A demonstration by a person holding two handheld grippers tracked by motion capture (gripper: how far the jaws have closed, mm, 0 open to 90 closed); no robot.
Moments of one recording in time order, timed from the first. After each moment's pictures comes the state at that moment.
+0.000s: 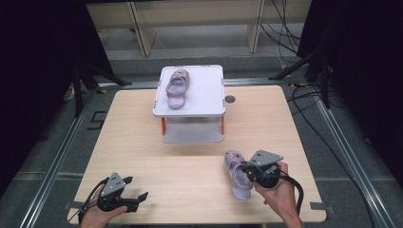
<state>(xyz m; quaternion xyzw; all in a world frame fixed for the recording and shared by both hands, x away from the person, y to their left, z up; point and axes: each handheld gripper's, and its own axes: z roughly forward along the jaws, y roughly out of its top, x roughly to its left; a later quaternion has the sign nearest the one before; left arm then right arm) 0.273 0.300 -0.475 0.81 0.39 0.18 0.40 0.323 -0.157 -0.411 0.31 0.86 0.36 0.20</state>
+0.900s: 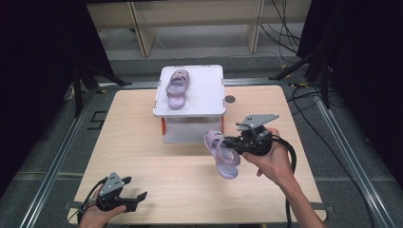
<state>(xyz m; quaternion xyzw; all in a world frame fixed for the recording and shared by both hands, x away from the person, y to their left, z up) 0.274 0.304 -0.477 0.80 0.40 0.18 0.40 0.363 -0.124 -0.316 0.27 0.86 0.42 0.12</state>
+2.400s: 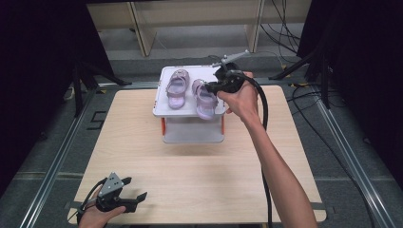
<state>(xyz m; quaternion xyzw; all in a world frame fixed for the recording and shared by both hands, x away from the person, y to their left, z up) 0.273 0.305 -0.475 0.81 0.40 0.18 0.40 0.489 -0.064 -0.249 0.33 0.83 0.42 0.17</state>
